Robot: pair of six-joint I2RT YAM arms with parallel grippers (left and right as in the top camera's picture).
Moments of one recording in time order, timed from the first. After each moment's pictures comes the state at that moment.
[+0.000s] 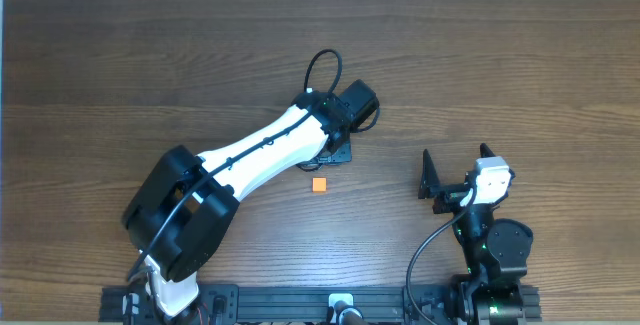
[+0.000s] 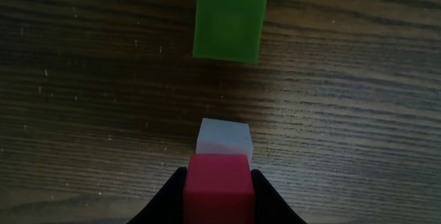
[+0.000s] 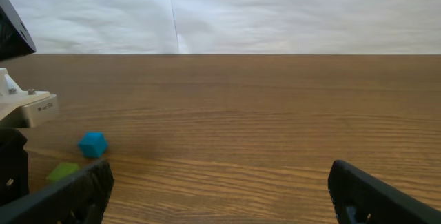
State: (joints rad) left arm -0.79 1.95 1.37 -0.91 -0.14 -0.86; right arm 0.03 0.02 0.04 -0.12 -0.11 0.05
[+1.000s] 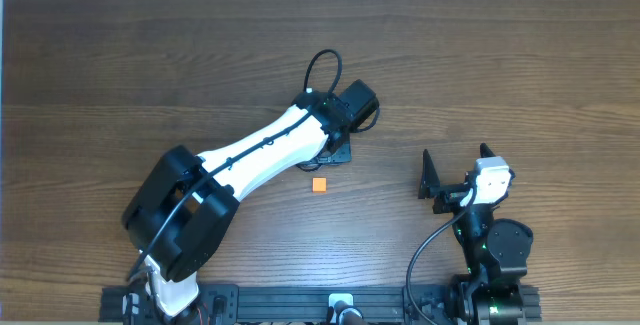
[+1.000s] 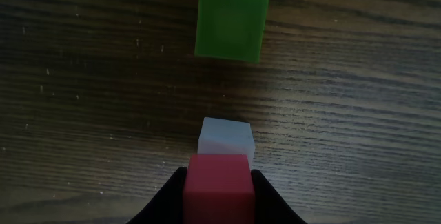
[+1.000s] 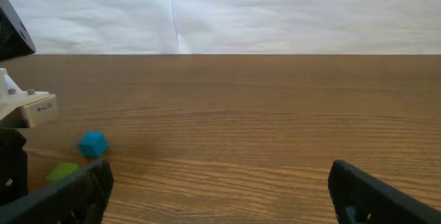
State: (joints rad) left arm -0.79 1.95 1.37 -0.91 -0.14 -0.86; right arm 0.03 0.02 0.04 -0.12 -0.11 0.05
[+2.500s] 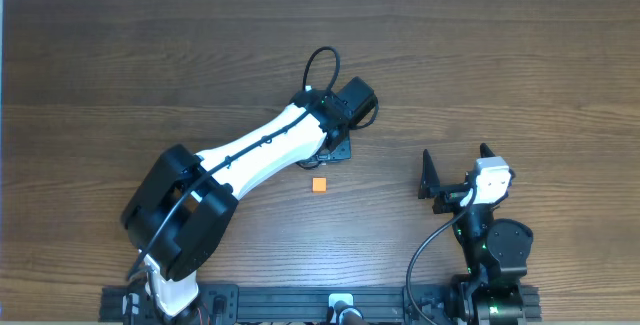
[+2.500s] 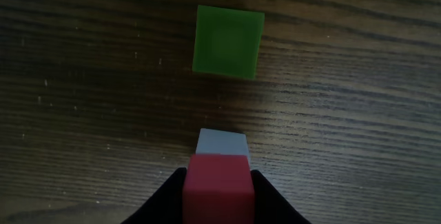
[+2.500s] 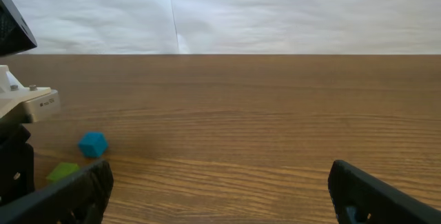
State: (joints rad) left arm -0.78 1.95 1.37 -0.89 -0.14 -0.86; right arm 0.03 0.02 0.04 -0.12 -0.11 0.05
